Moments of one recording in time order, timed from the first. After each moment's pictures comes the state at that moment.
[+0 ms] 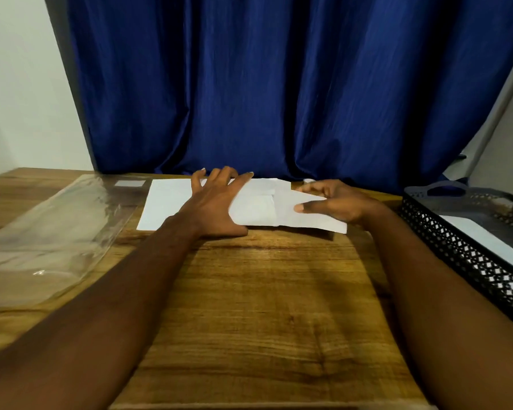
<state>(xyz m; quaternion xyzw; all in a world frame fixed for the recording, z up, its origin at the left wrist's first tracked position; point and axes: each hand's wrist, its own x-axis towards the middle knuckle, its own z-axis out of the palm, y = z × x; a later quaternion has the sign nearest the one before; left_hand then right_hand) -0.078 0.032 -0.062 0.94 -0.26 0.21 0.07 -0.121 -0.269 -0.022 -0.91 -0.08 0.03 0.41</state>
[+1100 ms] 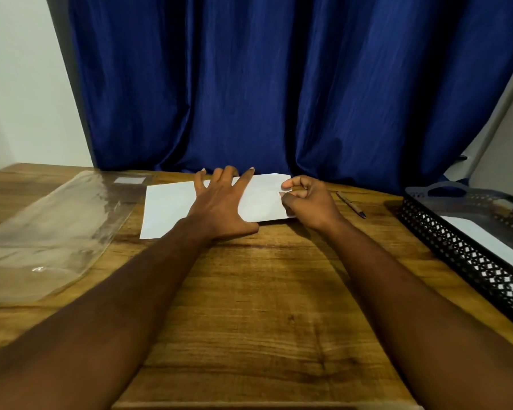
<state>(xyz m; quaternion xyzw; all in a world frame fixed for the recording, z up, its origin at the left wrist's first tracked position) -0.088 0.010 -0.062 0.96 -0.19 0.22 0.03 -0.114 -0.201 -0.056 -0.82 0.00 -0.17 0.54</state>
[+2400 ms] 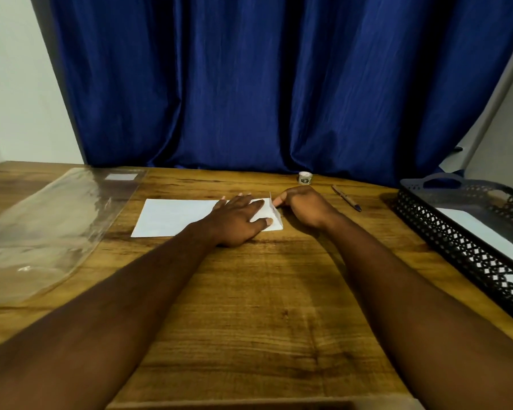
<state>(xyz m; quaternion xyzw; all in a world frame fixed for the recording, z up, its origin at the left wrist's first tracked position) -0.092 -0.019 -0.084 0.97 -0.24 -0.04 0.09 -0.101 -0.217 -0.067 -0.91 0.00 -0.05 0.42</state>
